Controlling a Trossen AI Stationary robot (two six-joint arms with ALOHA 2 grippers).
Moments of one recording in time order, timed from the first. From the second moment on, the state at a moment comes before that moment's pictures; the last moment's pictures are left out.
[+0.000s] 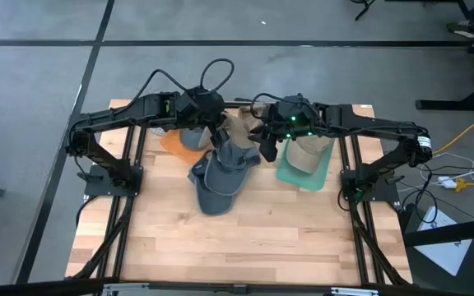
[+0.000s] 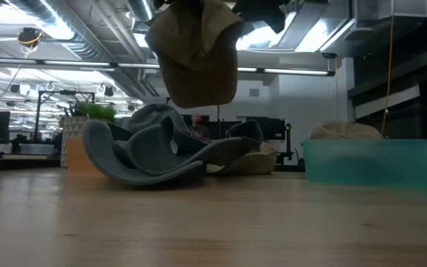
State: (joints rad) left arm 0.16 1.49 1.69 -0.86 -0.36 -0.13; right arm -0.18 1.42 1.45 -0.57 -0.01 0.21
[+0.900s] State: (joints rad) left arm 0.16 1.49 1.69 -0.89 -0.40 -0.23; right arm -0.18 1.45 1.45 -0.63 0.03 0.20
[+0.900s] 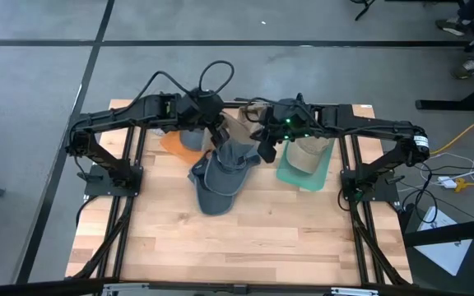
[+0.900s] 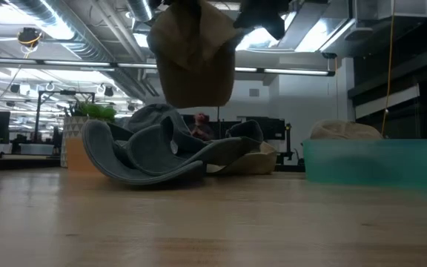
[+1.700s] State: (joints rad) left arm 0.15 1.49 1.69 -1.04 -0.45 0.03; right arm -0.14 1.36 1.45 -0.79 0.05 0.23
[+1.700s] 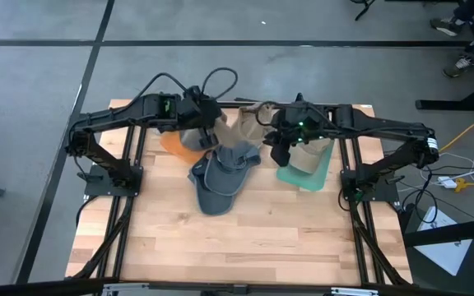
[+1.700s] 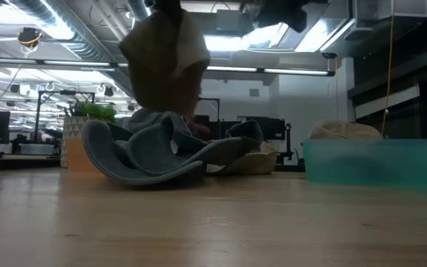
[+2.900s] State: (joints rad) left arm -0.12 1.49 1.69 -0.72 -0.22 0.58; right arm -0.15 1.51 1.45 -0.29 -0.58 0.04
